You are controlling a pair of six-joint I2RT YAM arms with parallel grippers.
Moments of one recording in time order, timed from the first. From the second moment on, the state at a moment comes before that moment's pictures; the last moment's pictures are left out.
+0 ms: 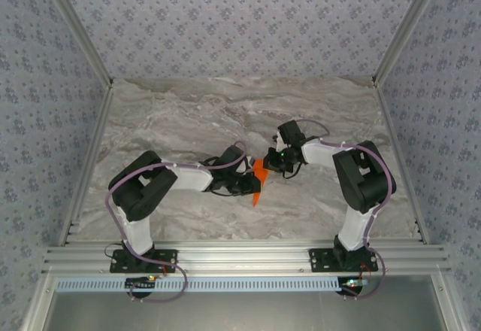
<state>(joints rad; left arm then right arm) -0.85 1.85 0.88 0.08 0.46 -0.88 0.43 1.80 0.97 -0.29 -0.43 0.58</state>
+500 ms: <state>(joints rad) -0.85 1.85 0.89 0.07 0.44 -0.88 0.42 1.53 0.73 -0.17 -0.50 0.59</state>
